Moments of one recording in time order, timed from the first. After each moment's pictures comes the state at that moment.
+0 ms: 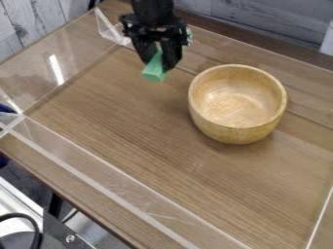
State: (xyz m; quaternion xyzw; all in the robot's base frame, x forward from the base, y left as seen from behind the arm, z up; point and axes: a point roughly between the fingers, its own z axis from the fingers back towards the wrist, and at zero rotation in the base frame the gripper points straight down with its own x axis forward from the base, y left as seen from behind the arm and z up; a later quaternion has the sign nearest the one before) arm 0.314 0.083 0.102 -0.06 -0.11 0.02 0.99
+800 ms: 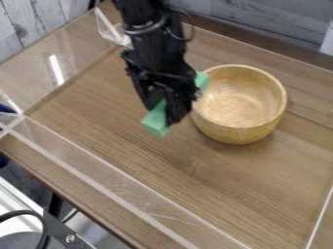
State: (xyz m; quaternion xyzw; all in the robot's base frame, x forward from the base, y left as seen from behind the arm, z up) arm 0.236 0.005 0.100 -0.08 -0.07 -0.08 0.99
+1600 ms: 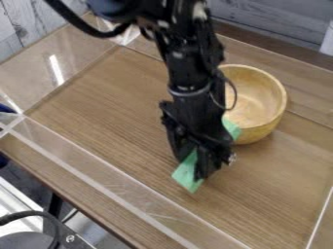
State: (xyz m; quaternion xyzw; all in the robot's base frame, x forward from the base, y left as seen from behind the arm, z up) arm 0.221 -0.042 0.050 -0.08 -0.02 -0.13 0.99
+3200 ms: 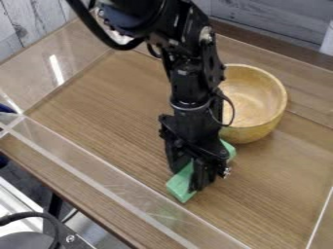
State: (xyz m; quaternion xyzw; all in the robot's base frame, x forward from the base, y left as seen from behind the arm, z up) arm 0.219 -0.036 0.029 -0.07 0.02 -0.13 0.99
